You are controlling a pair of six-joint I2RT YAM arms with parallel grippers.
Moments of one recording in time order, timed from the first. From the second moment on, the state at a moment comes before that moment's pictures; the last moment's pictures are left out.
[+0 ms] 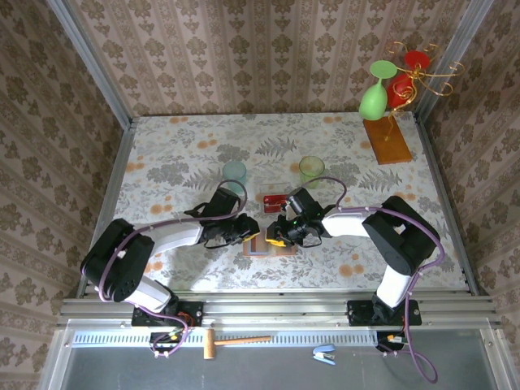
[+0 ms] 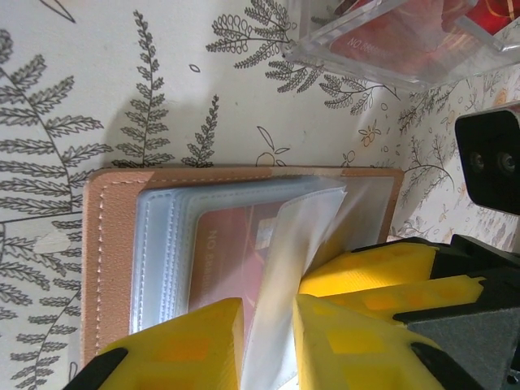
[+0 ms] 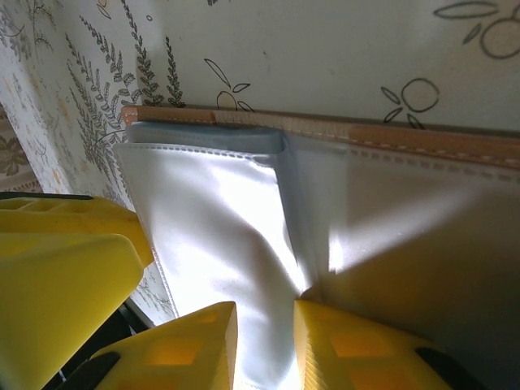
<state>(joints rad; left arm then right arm) -0.68 1.49 0.65 -0.10 0.43 -1.00 0.65 1.74 0.78 0.00 -0.56 0.98</state>
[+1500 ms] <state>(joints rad) -0.74 1.49 0.75 -0.12 0.45 -1.00 0.54 1.41 0.77 -0.21 -0.49 0.94</state>
